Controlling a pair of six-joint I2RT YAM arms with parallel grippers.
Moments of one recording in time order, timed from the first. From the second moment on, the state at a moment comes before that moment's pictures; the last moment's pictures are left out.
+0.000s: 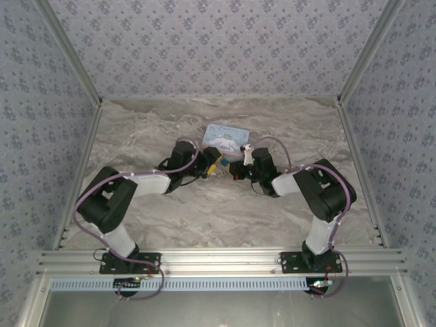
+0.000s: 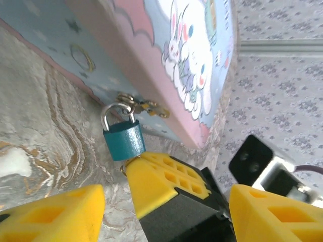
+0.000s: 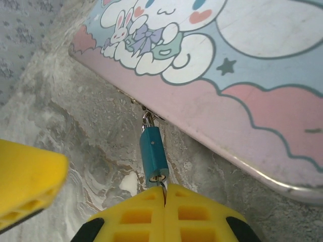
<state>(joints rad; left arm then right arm) -0.59 1.67 0.77 0.43 0.31 -1.35 0.52 1.80 0.67 0.62 -0.33 0.52</state>
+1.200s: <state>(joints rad) -0.60 1.86 0.76 0.62 0.35 -1.48 0.57 1.75 0.70 0.54 -0.35 1.04</state>
